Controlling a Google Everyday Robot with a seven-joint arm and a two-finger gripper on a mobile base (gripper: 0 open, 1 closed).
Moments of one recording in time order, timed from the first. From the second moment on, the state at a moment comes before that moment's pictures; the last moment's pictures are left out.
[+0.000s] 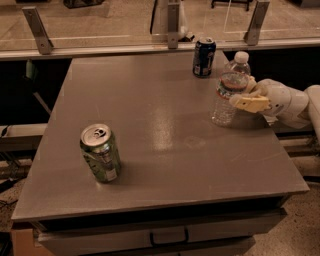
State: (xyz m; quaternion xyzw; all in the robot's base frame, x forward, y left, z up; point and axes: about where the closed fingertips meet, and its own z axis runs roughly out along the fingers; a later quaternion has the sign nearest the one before) arm 0.576 -0.187 0.920 -0.44 0.37 0.57 0.59
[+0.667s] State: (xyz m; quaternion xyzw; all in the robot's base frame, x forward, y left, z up) arm 0.578 -0.201 0.925 -0.45 0.38 0.55 0.59
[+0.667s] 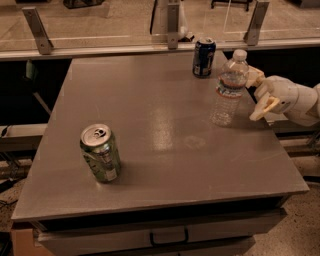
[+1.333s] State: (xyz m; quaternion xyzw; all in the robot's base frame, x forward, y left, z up) arm 0.571 -0.263 0.970 -0.49 0.45 0.43 0.61
